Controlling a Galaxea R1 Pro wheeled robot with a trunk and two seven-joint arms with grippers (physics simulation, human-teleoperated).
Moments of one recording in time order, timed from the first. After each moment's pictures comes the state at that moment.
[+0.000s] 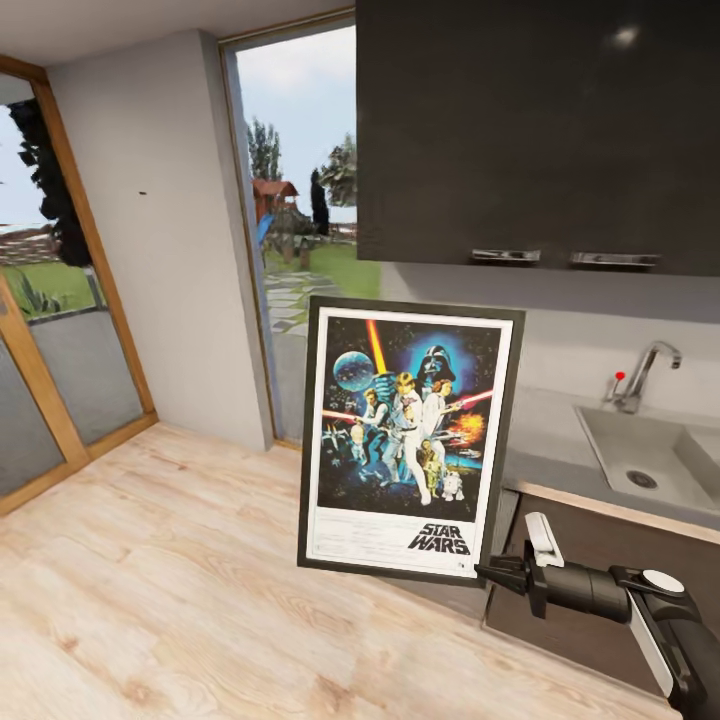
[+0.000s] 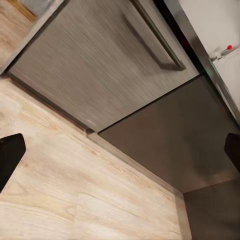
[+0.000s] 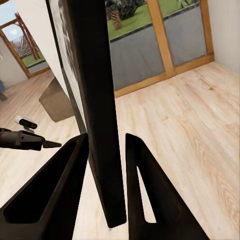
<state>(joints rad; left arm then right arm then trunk) -0.22 0.33 0.72 -0.14 0.05 -0.18 -1.40 -0.36 -0.28 -0.19 -1.11 -0.12 0.26 1.48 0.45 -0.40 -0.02</state>
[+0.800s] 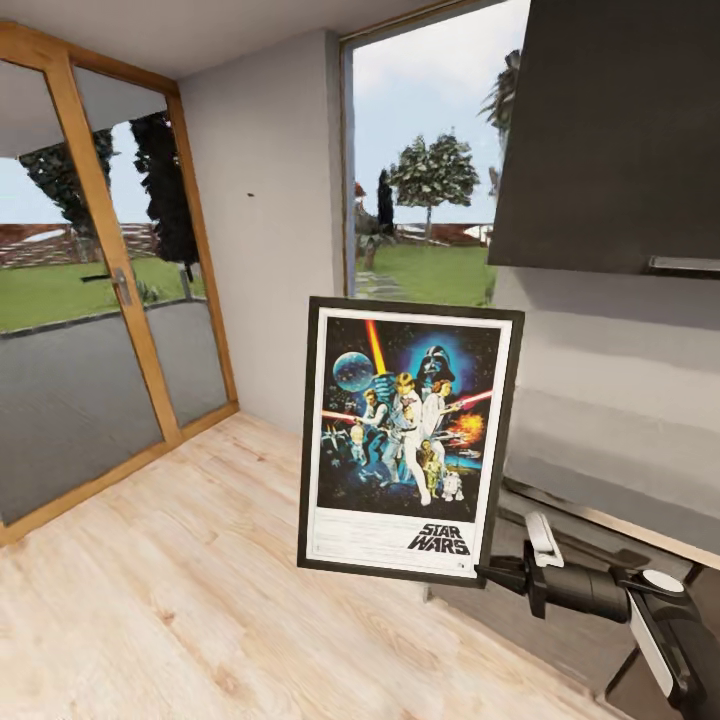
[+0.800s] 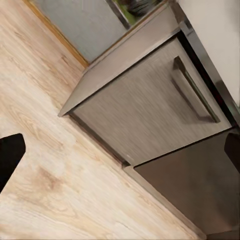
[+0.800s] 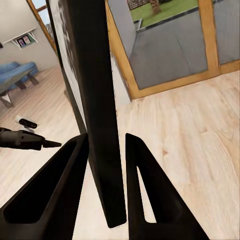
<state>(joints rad) -0.22 0.33 0.72 -0.14 0.05 -0.18 -1.40 -0.36 -0.28 -0.19 -1.11 -0.12 0.26 1.48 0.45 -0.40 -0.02</state>
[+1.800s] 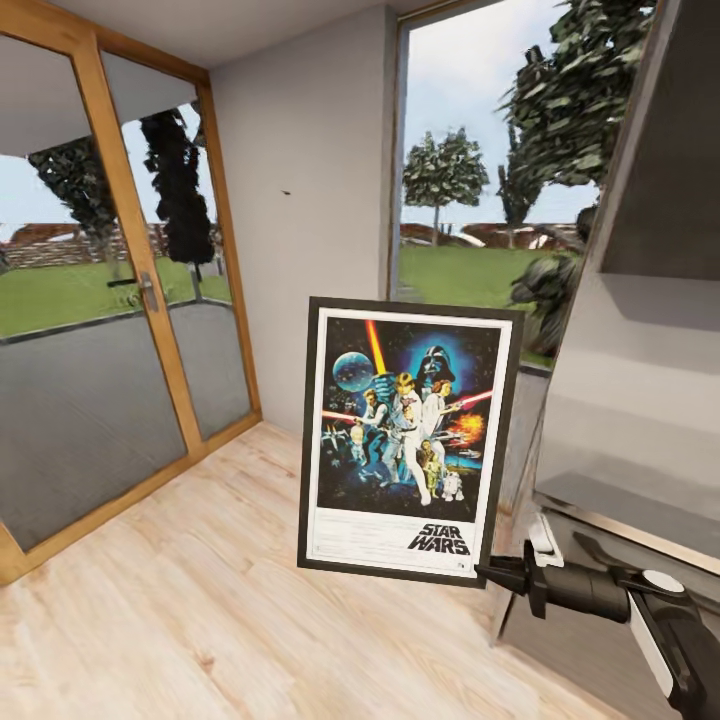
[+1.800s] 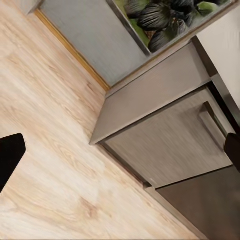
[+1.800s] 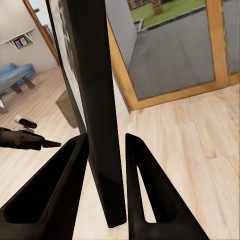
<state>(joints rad) -0.22 0.33 0.72 -0.14 0.05 -0.18 -1.40 -0.36 -0.28 -0.19 -1.11 -0.12 0.26 1.48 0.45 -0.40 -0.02</state>
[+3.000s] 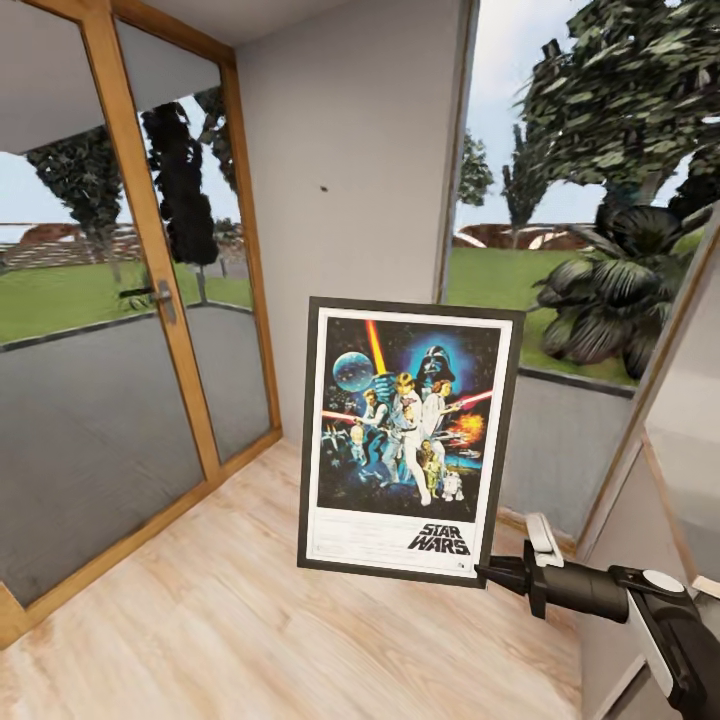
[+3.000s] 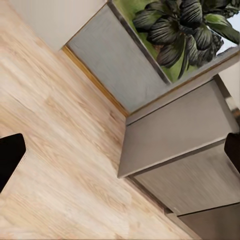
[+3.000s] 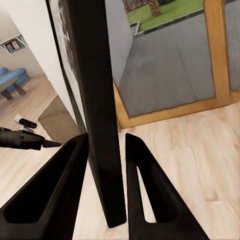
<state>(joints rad) -0.22 0.33 0.72 -0.14 0.05 -0.18 -1.40 -0.36 -0.28 -0.19 -1.11 -0.12 0.26 1.48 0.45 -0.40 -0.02</state>
